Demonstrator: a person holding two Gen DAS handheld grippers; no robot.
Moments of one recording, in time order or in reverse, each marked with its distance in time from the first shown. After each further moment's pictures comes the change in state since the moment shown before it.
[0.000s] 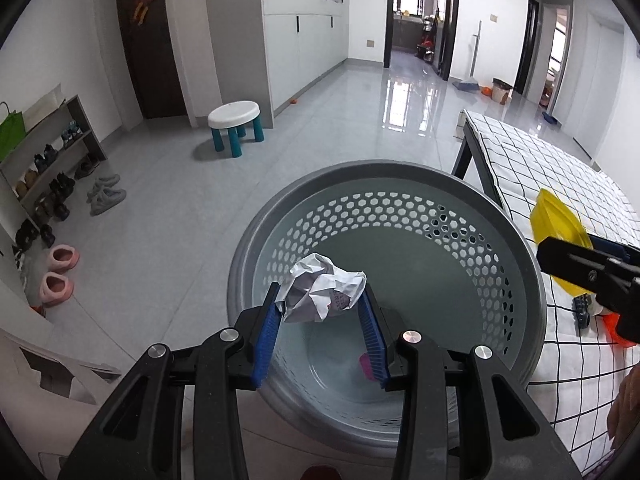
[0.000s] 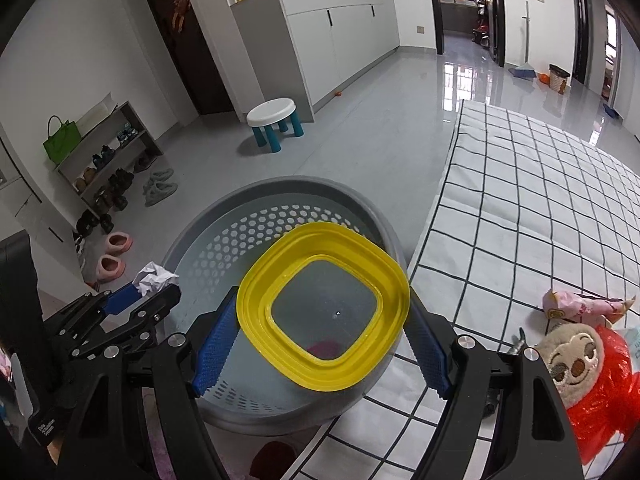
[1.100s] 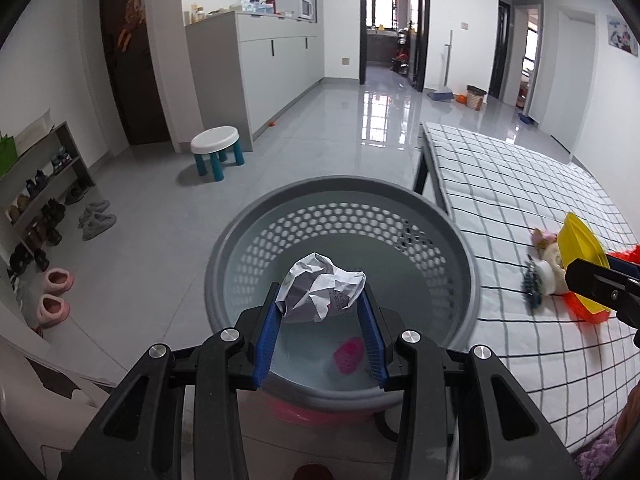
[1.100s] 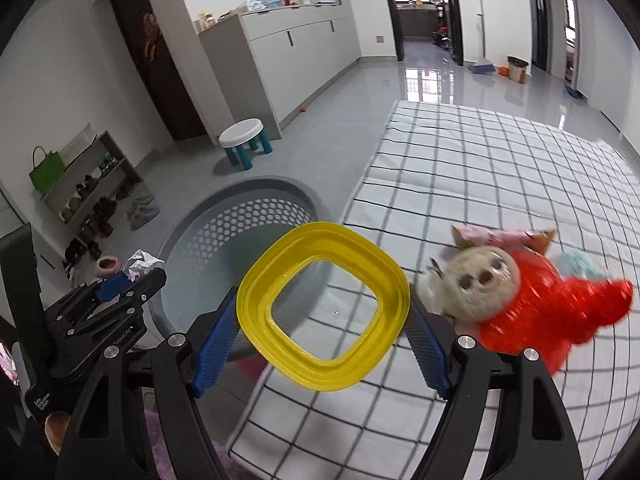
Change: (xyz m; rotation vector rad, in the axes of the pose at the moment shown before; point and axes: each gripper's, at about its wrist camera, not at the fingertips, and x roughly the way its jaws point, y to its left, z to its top) left arm -0.052 -0.025 -0.013 0.055 -0.081 -0.040; right arm -0.083 -0.024 -0.051 0.094 -0.068 -0.075
